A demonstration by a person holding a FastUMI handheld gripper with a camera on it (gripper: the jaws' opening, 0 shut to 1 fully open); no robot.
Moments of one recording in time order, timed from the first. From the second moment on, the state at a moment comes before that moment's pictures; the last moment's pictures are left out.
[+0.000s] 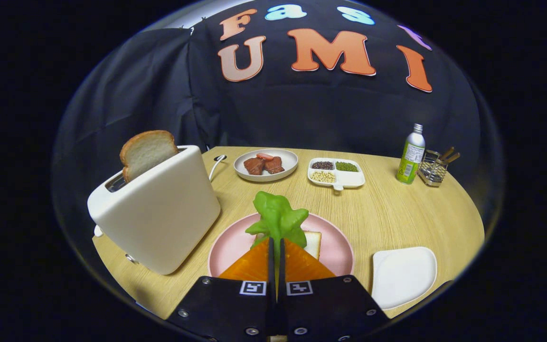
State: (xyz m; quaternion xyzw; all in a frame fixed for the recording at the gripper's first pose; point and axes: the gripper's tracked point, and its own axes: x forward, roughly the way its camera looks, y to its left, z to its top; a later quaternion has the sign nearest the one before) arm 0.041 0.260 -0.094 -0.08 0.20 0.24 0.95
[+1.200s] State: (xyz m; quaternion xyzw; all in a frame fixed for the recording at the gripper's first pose) arm 0.026 0.259 -0.052 -0.09 0.14 0.21 0.96
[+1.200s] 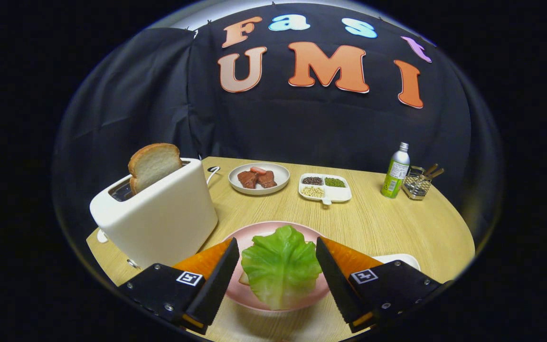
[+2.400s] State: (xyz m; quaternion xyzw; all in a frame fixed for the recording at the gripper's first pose) arm -0.033 0.408 0.041 -0.11 0.04 0.29 0.95
